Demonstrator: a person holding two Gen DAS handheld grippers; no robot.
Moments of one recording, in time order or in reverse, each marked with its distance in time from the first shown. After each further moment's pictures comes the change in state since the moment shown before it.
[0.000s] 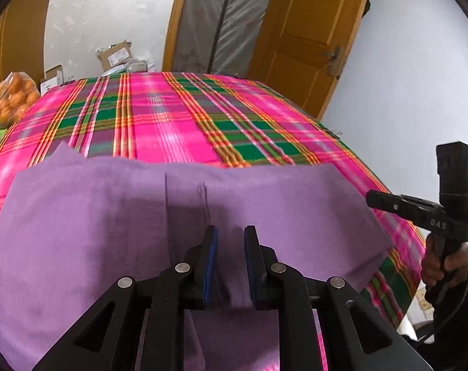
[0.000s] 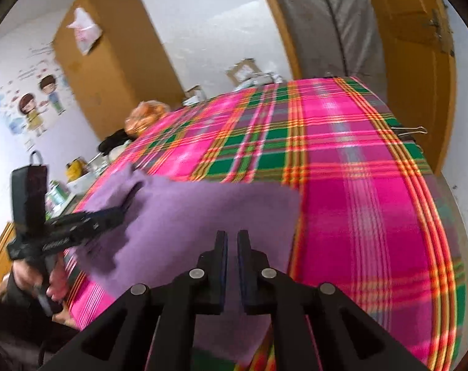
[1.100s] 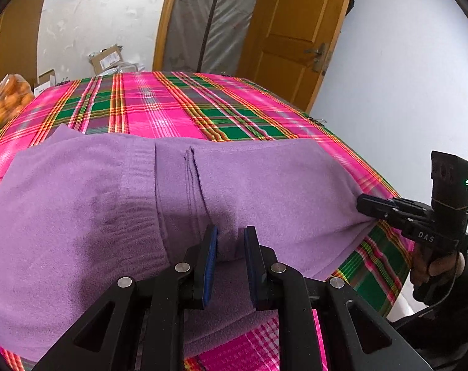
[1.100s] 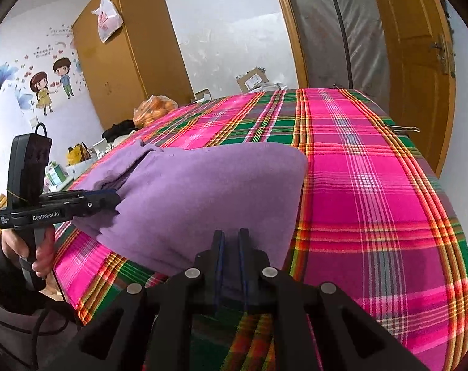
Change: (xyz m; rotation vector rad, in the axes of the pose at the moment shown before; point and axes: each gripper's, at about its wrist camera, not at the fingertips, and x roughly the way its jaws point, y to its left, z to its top) left arm -0.011 -0.009 -0.029 0.038 -0.030 -0.038; right arm -0.012 0.014 -0.049 -0.084 -0.077 -0.042
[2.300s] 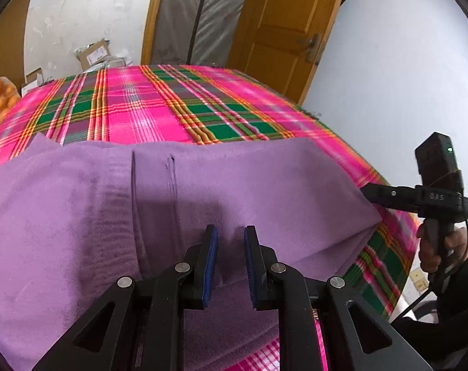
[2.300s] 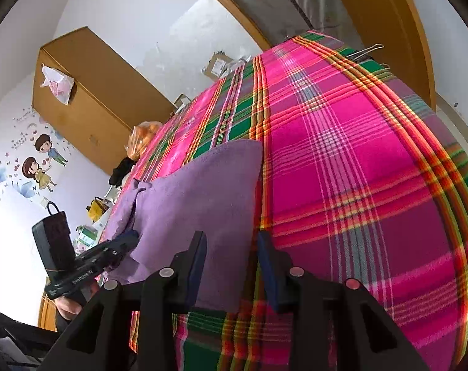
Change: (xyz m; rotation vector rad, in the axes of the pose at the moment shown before) left arm 0.019 -0.003 0.019 0.021 0.047 -0.045; right arm 0.008 -0.071 0.016 0.424 0.098 0.139
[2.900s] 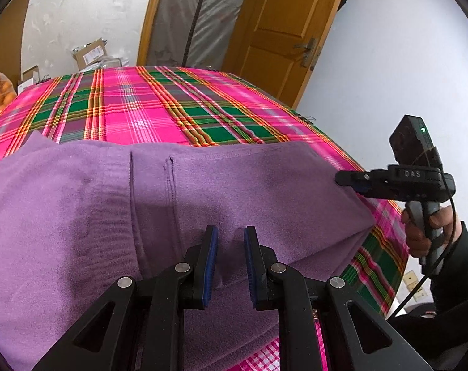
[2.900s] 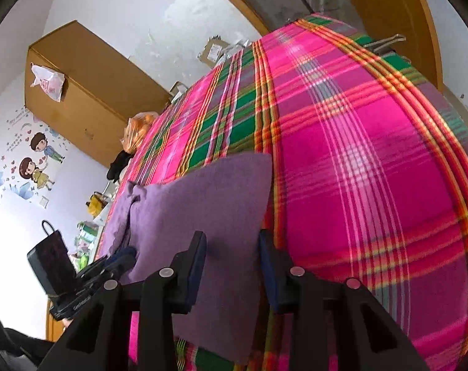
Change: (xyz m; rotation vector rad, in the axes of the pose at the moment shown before) left arm 0.000 0.002 -0.002 -0.011 -0.013 -0.029; right arm 0.025 -0.001 0.021 0.037 0.096 0.024
